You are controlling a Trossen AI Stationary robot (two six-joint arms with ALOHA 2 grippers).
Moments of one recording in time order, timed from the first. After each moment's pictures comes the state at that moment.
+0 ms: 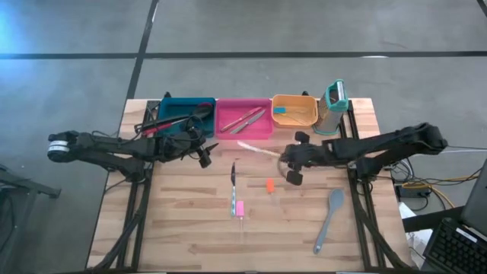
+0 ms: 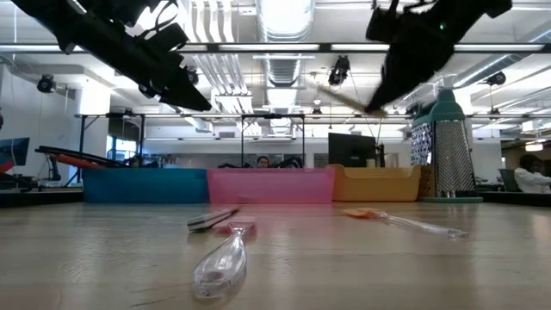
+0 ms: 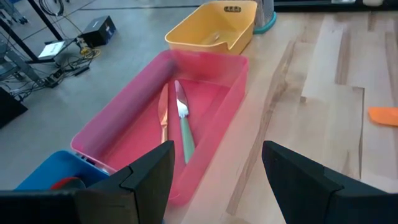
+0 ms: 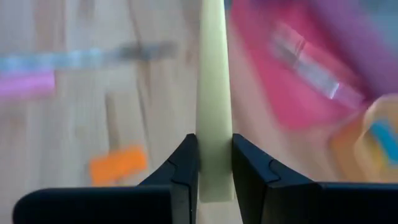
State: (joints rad) left arm 0.10 1.00 0.53 0.05 -0.45 0.00; right arm 0.07 1.22 0.80 -0.39 0.32 0.17
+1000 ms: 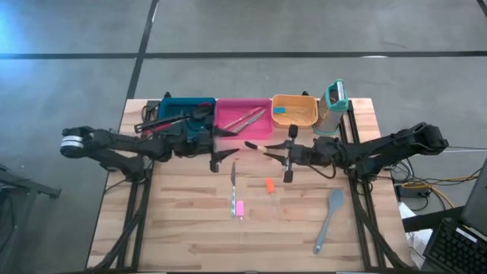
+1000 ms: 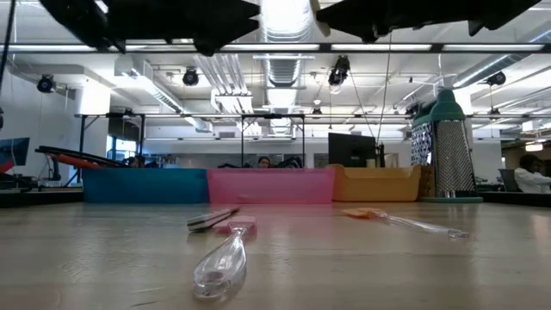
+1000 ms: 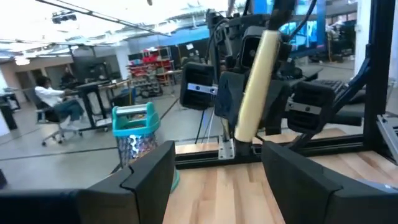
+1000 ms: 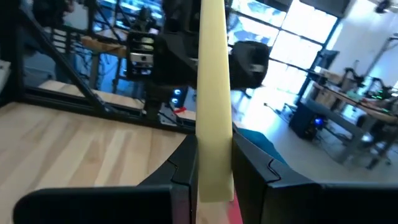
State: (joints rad) left arm 0.10 1.21 0.61 0.75 0.01 0.17; right arm 0.07 1.21 0.63 0.57 0.21 -0.26
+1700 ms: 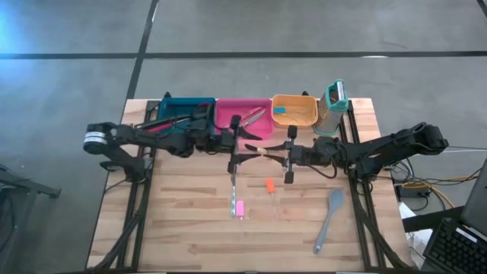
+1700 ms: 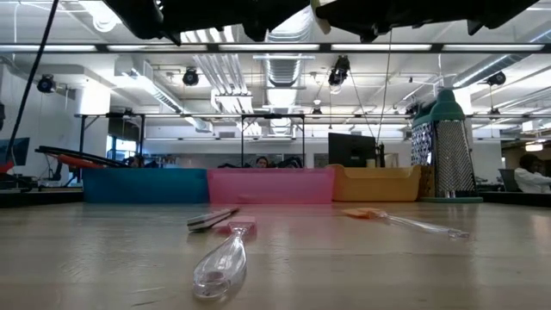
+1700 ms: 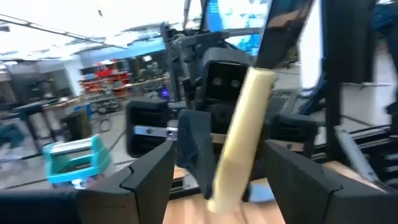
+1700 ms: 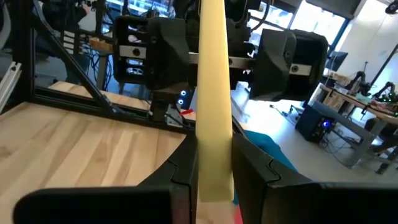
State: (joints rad) left arm 0.10 1.48 0.91 0.74 0.22 0.18; right arm 0.07 1.21 0.63 0.56 0.18 -0.25
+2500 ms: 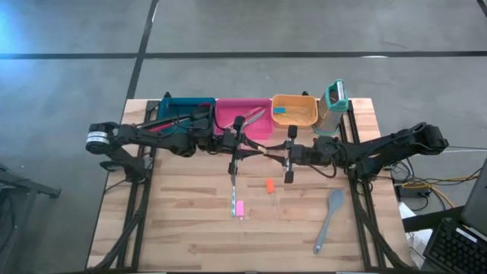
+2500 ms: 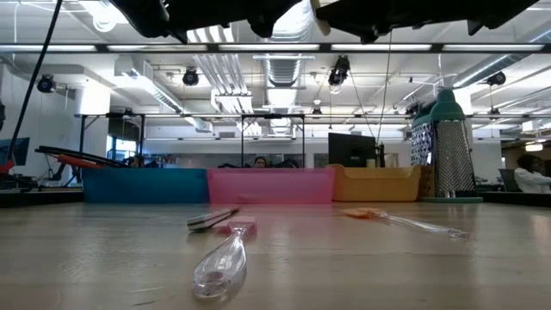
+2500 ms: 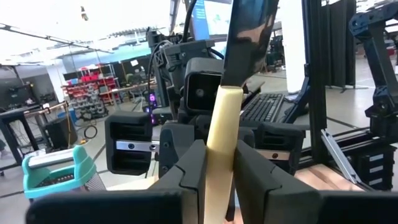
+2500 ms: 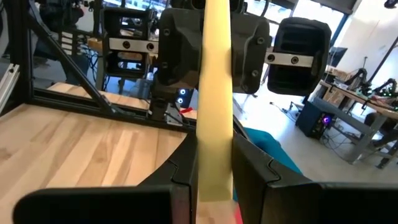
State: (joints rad) left arm 0.10 1.51 0.95 0.74 0.28 0.17; right arm 0.07 1.21 0.63 0.55 0.19 -0.24
